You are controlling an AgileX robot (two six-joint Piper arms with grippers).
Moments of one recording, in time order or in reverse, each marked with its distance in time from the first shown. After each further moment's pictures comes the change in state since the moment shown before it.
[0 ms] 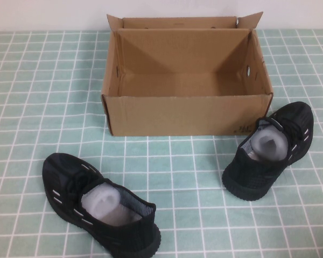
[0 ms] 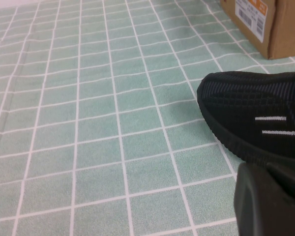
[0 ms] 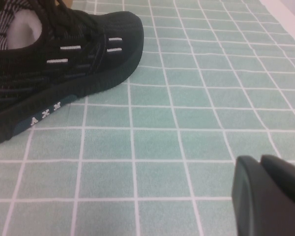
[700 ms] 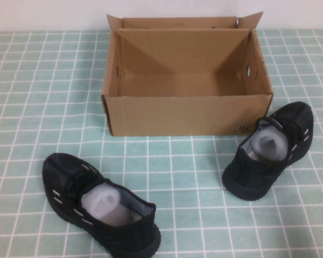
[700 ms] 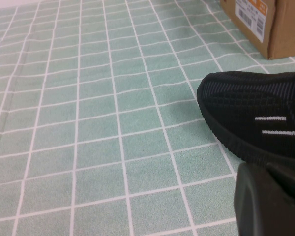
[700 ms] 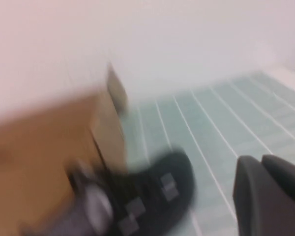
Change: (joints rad) right arm 0.000 0.000 0.000 0.356 -0.317 0.000; left arm 0.000 0.000 0.000 0.000 0.000 0.000
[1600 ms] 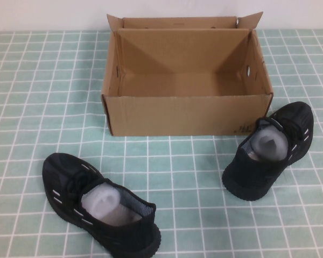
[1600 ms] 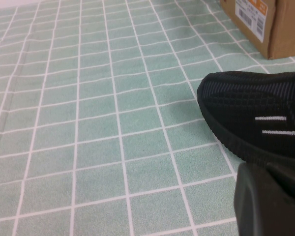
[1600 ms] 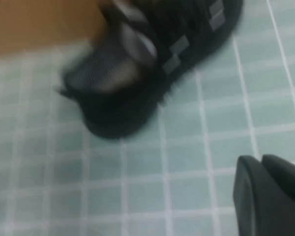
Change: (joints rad) right arm 0.000 0.663 -0.652 0.016 0.786 0.000; left arm 0.000 0.000 0.000 0.000 0.000 0.000
